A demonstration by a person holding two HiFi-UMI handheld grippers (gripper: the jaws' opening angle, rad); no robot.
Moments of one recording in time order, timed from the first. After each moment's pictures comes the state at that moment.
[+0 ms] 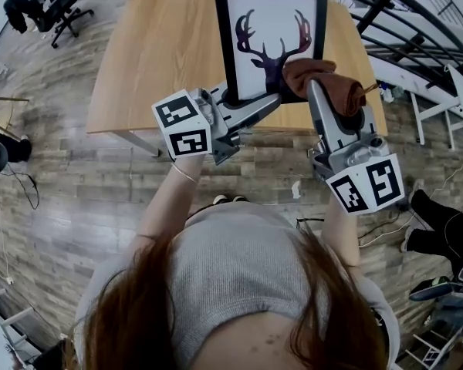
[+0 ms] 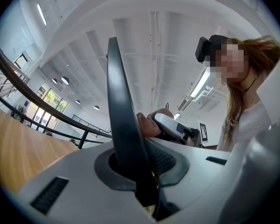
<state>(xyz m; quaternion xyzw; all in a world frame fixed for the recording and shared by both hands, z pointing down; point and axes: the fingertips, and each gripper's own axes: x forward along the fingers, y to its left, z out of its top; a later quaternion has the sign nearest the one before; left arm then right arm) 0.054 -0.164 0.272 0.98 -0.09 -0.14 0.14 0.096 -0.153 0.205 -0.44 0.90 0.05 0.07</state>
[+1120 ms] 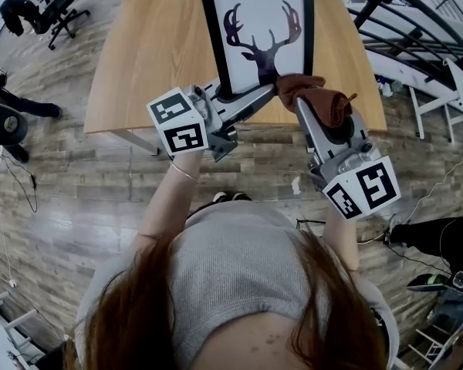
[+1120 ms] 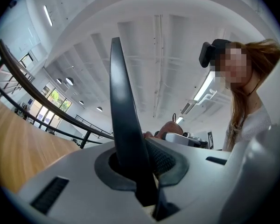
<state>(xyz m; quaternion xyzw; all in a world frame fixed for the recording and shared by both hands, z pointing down) 0.055 -0.169 0.273 0.97 -0.10 -0.16 0.16 0.095 -0.133 0.244 -0.41 0.91 0.02 0.00</state>
